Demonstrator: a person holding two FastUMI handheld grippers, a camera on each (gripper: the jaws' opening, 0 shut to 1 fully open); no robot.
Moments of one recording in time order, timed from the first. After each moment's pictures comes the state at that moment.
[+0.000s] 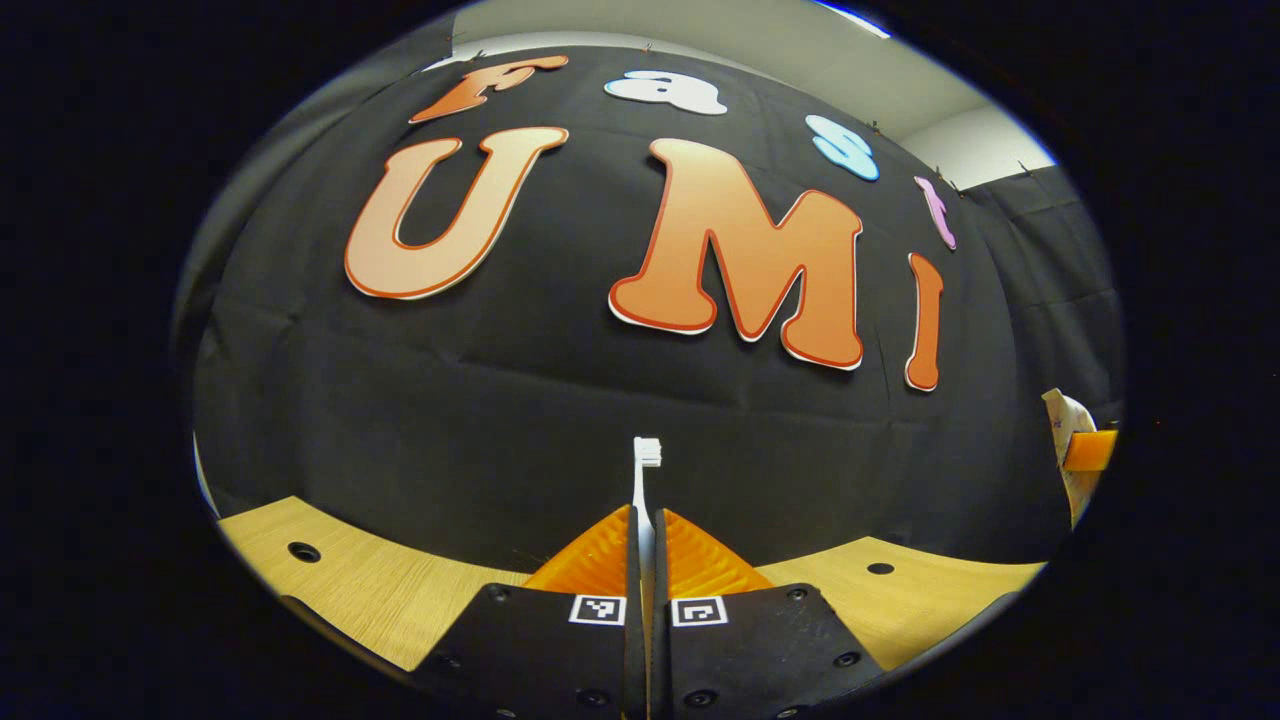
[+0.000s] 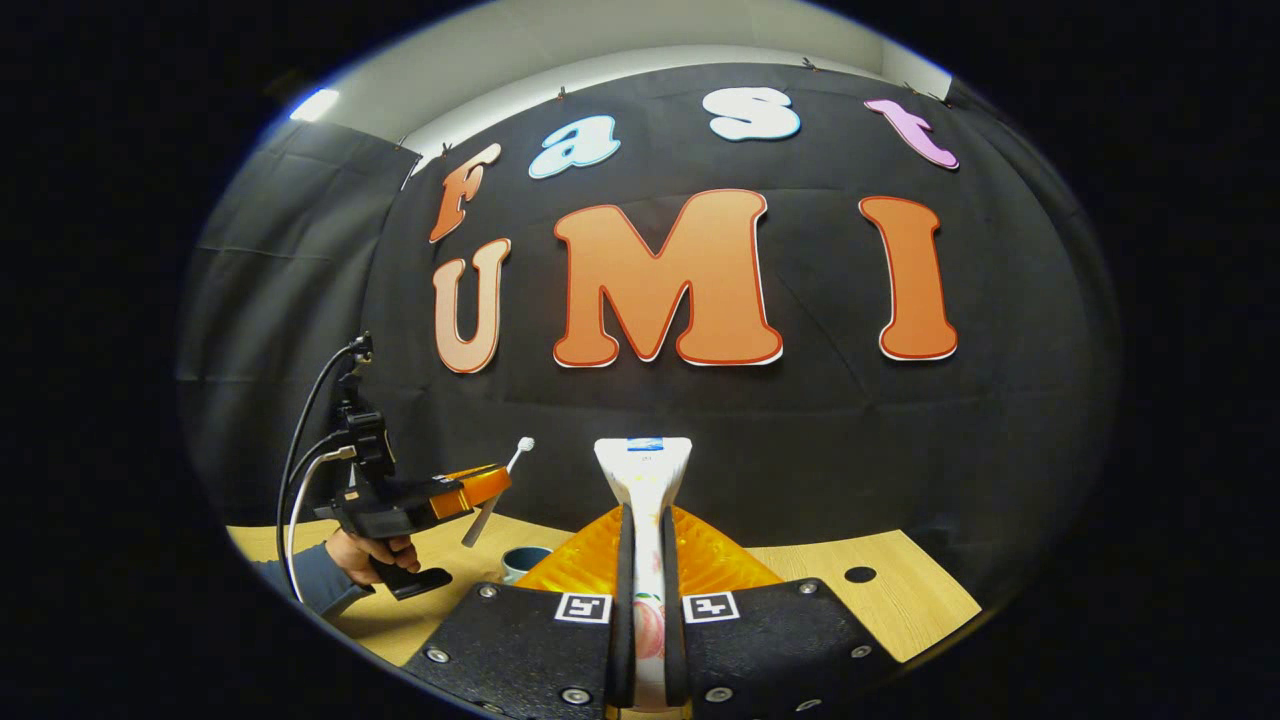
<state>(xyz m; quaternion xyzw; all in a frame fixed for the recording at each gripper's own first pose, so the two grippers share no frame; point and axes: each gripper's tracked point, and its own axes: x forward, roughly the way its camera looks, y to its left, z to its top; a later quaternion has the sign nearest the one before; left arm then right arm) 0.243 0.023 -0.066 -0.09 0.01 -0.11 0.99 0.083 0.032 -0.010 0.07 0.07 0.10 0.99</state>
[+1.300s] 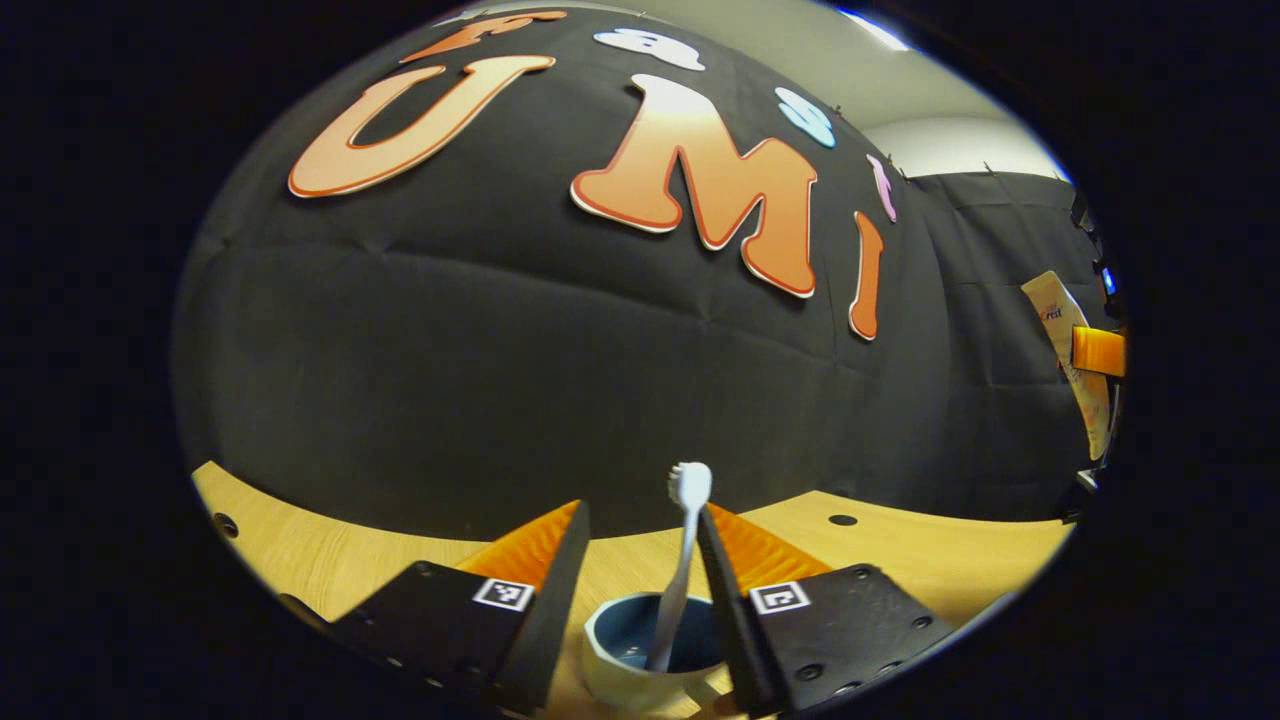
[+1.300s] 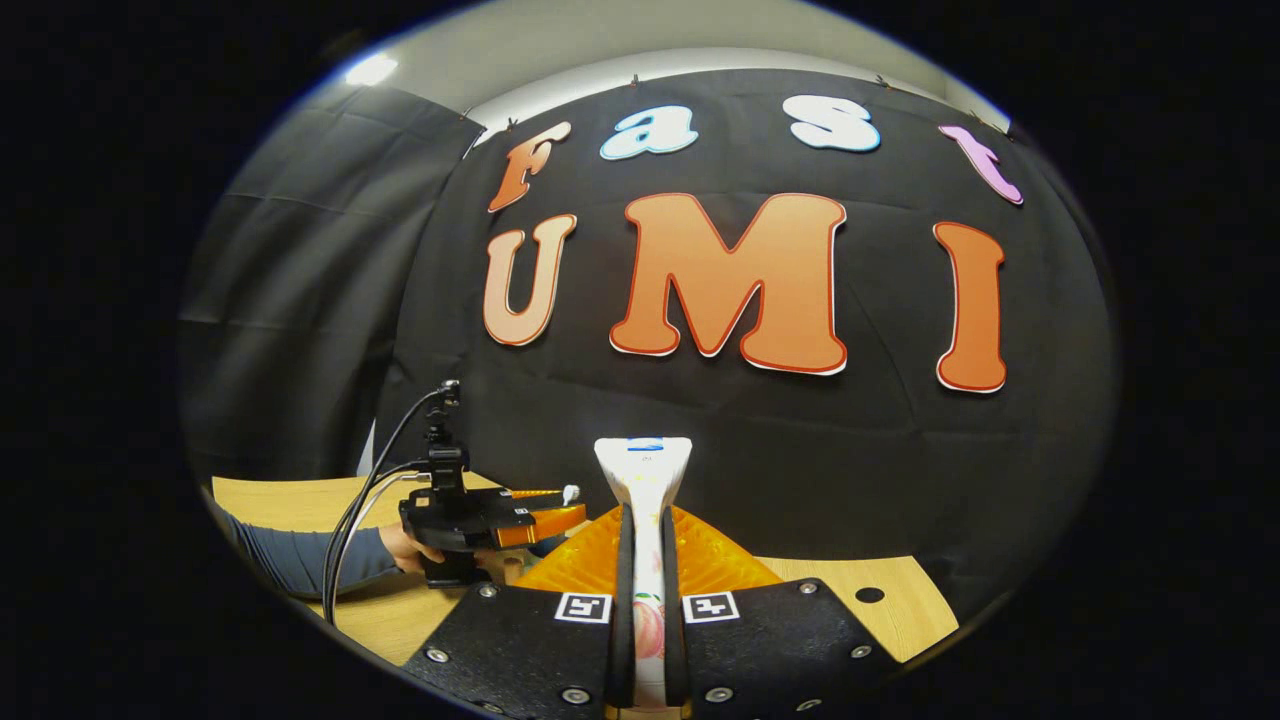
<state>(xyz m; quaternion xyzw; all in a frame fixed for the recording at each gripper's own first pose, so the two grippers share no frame) 0.259 0.012 -0.159 -0.10 0.06 -0.22 0.97 0.078 0.078 -0.013 0.00 0.06 0.15 0.99</state>
